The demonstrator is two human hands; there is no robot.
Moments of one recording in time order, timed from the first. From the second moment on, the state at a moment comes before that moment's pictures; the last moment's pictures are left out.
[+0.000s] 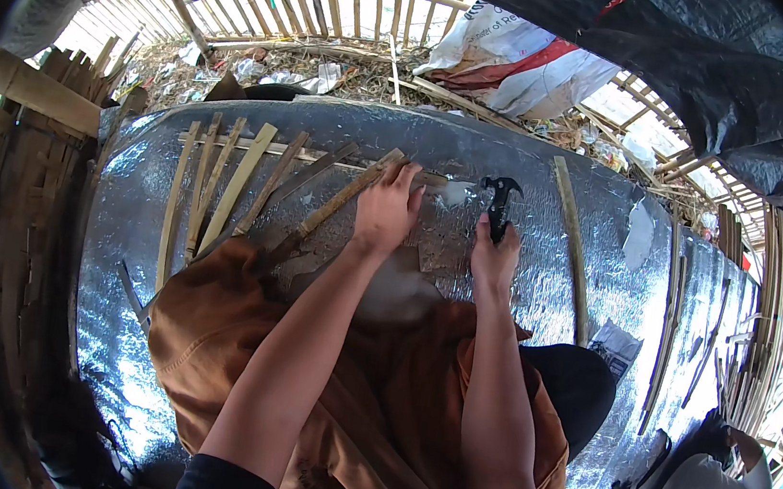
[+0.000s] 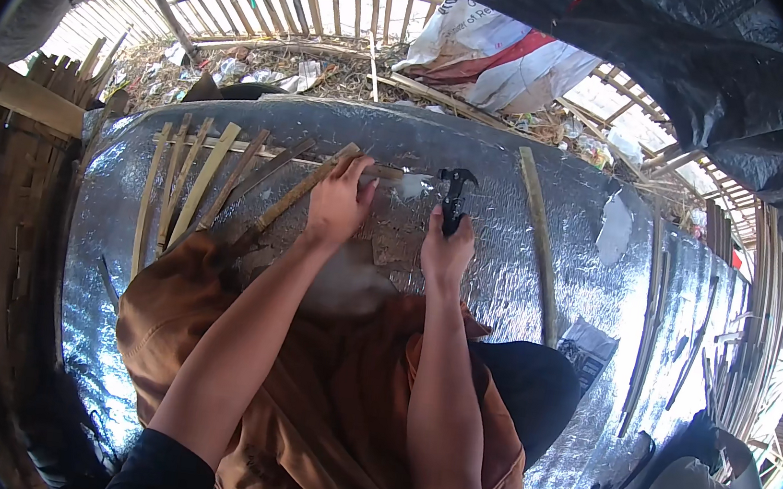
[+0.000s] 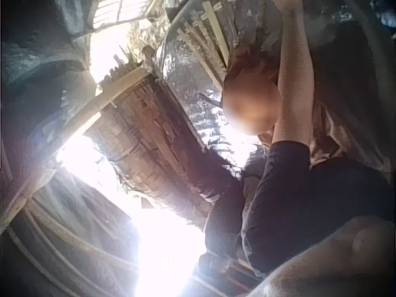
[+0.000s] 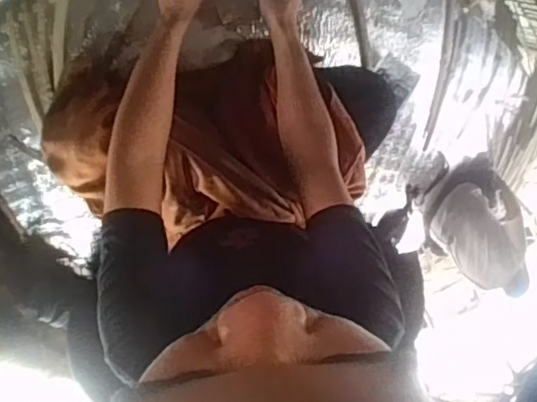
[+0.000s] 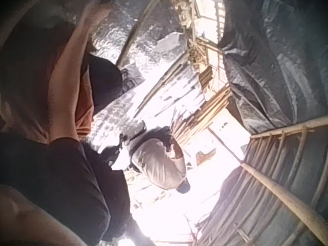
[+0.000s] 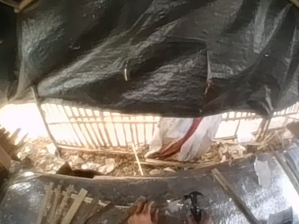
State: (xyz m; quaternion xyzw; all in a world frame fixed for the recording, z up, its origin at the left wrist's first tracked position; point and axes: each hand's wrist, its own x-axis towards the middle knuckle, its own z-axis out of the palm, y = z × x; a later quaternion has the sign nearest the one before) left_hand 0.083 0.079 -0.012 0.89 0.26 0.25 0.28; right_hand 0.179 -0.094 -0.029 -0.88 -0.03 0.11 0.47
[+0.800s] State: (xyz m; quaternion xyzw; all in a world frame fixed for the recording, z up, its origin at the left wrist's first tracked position) left_hand 0.095 0.091 -0.019 0.88 0.24 0.30 0.30; right_hand 0.177 -0.091 -0.019 -0.87 -0.03 0.11 0.48
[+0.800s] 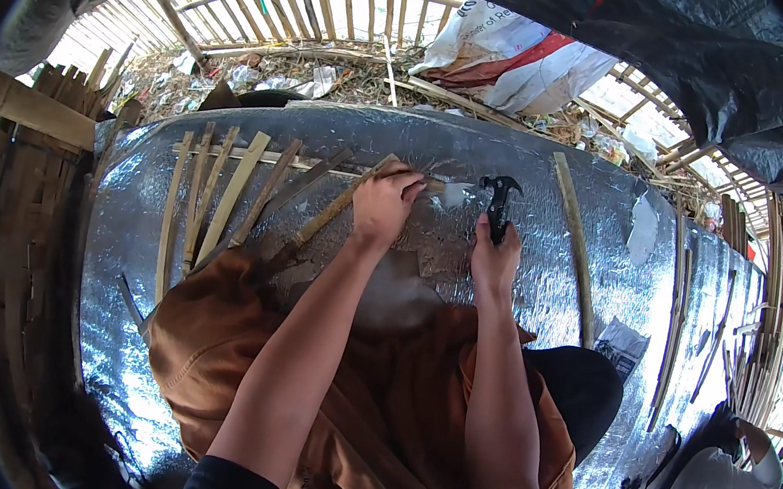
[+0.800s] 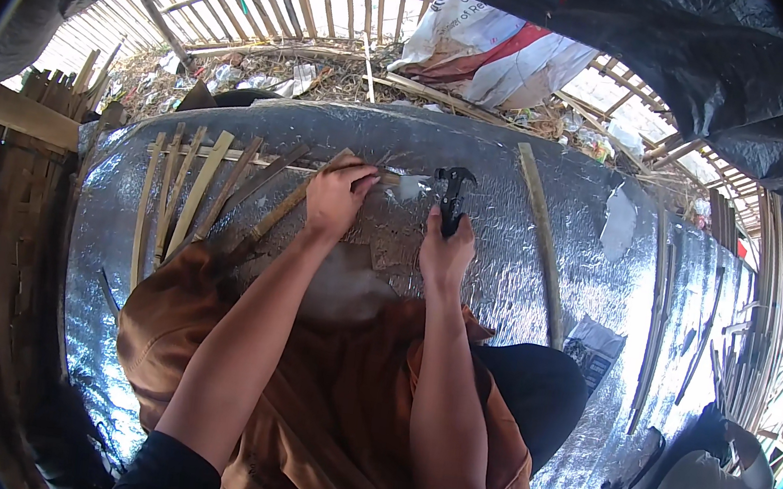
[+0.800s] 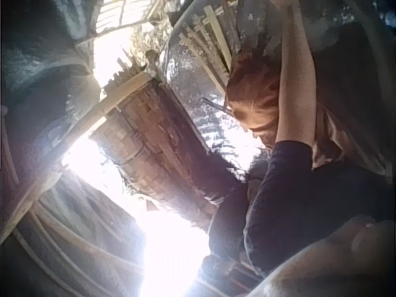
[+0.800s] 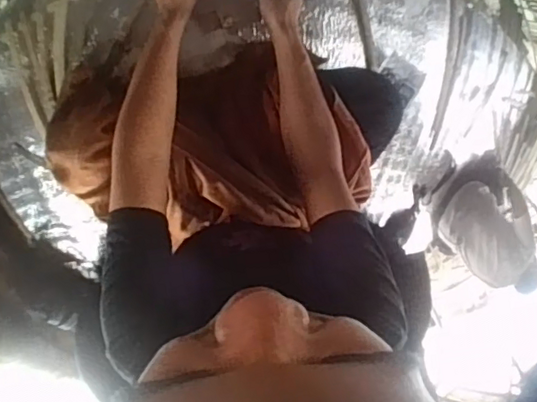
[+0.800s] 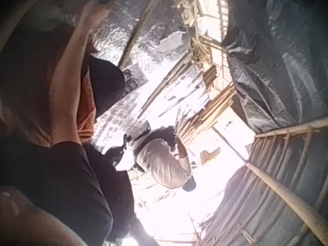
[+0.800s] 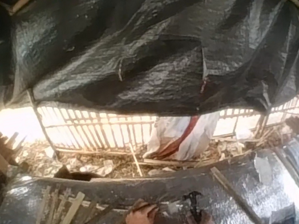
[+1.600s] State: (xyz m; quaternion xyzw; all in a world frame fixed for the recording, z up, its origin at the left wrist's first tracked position) left_hand 0.097 0.094 -0.021 0.87 0.26 0.28 0.30; right_hand 0.174 -0.089 -0.012 -0.88 -0.03 0.11 0.46
